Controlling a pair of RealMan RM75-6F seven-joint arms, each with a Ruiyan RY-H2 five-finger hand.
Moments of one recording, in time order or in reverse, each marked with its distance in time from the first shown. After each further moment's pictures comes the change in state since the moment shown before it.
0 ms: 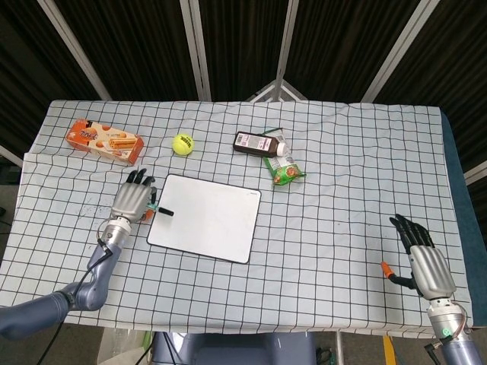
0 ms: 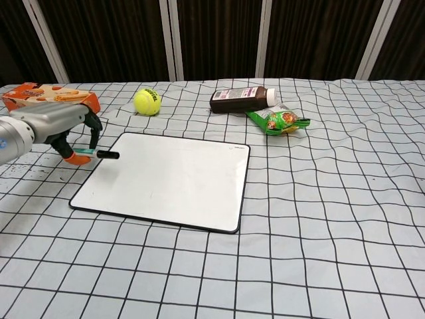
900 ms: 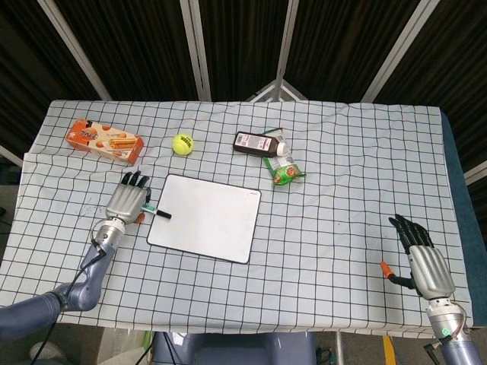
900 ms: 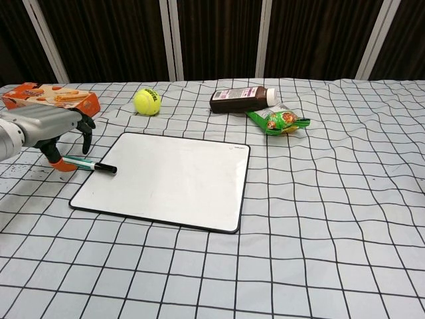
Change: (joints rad) left arm 0.006 0.029 0.015 0.002 -0.032 -0.065 0.144; right arm 0.001 -0.002 0.000 0.002 -0.001 -0.002 -0.004
